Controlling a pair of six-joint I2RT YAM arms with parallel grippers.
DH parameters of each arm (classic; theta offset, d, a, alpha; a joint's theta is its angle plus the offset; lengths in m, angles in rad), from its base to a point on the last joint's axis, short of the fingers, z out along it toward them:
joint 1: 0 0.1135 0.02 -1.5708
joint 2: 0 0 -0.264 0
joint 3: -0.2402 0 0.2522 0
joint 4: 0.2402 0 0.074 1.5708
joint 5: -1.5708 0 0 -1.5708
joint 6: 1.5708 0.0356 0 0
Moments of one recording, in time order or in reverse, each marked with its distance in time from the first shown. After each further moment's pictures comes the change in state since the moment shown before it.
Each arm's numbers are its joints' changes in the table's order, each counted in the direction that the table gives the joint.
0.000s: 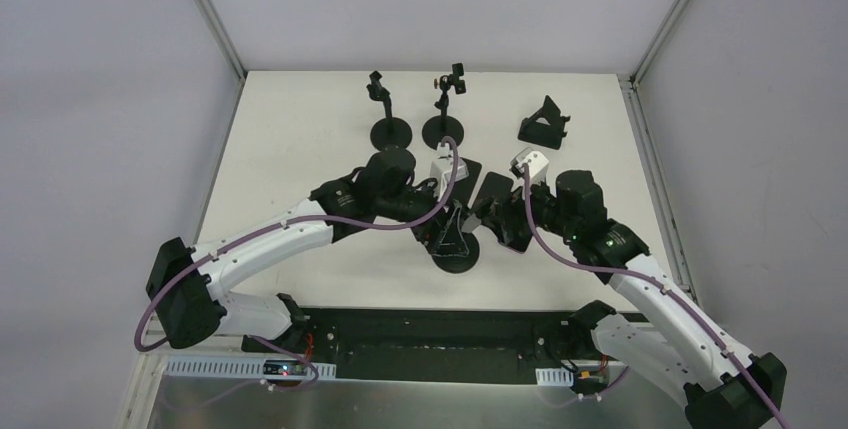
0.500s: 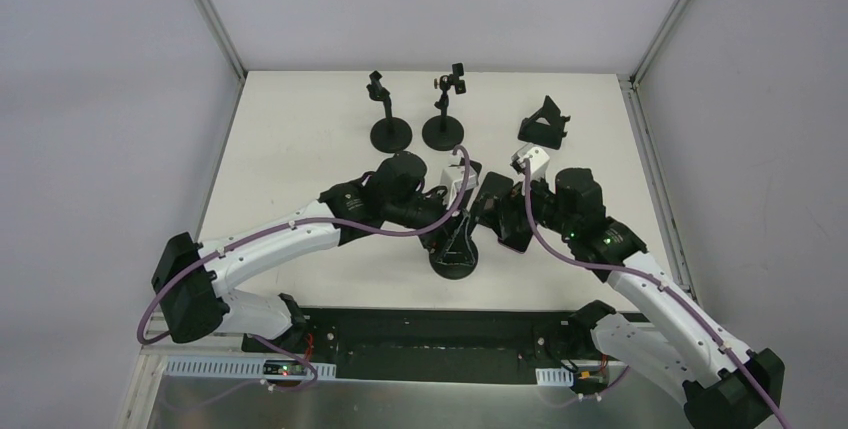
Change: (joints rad) left arm -0.067 0.030 -0.014 -0.005 0.003 -0.002; right arm -0.002 0.018 0.000 -0.048 -0.020 0.035
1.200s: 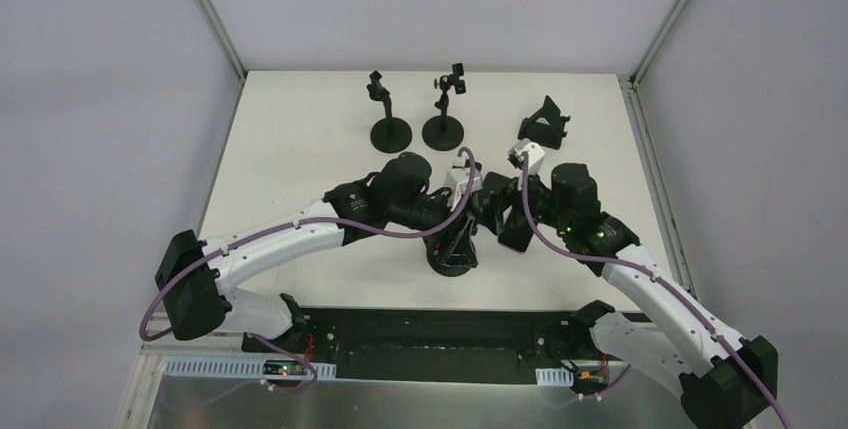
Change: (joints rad) left arm -0.019 0.026 -0.020 -0.004 0.004 0.002; right arm -0.005 0.065 0.001 -0.088 0.082 0.066
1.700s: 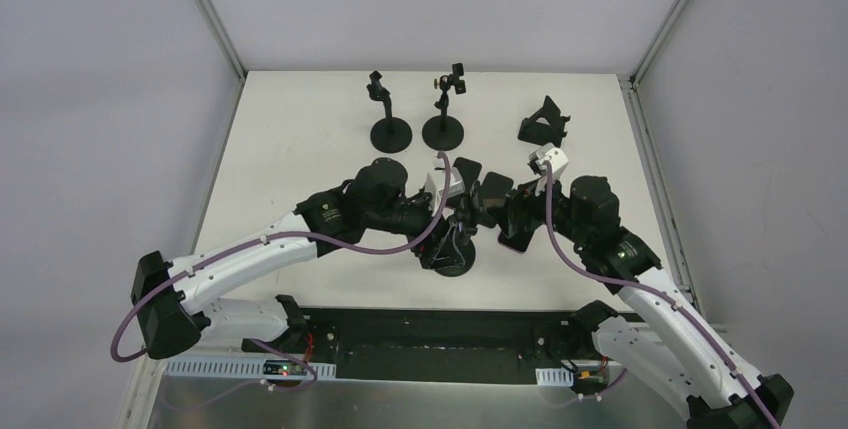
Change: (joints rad) left arm 0.000 -0.145 0.045 0.020 0.056 0.088; right arm 0.000 -0.160 0.007 0.078 -0.138 -0.006
